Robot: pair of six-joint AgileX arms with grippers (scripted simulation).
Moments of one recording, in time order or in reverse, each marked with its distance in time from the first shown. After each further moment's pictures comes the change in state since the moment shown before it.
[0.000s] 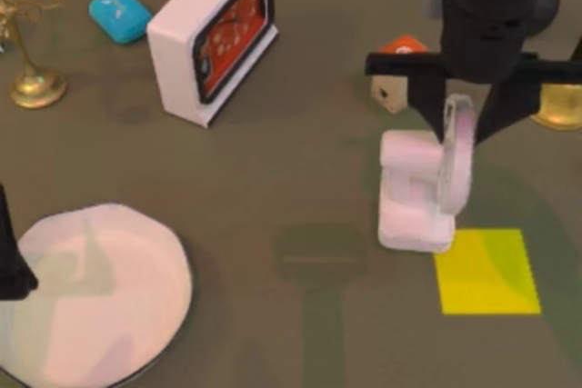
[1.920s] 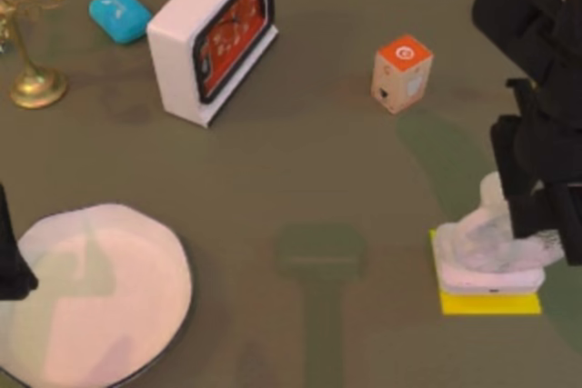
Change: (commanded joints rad) left arm 0.000 0.000 0.000 0.000 0.000 0.000; right arm -0.035 -0.348 -0.592 0.262 -0.026 1.395
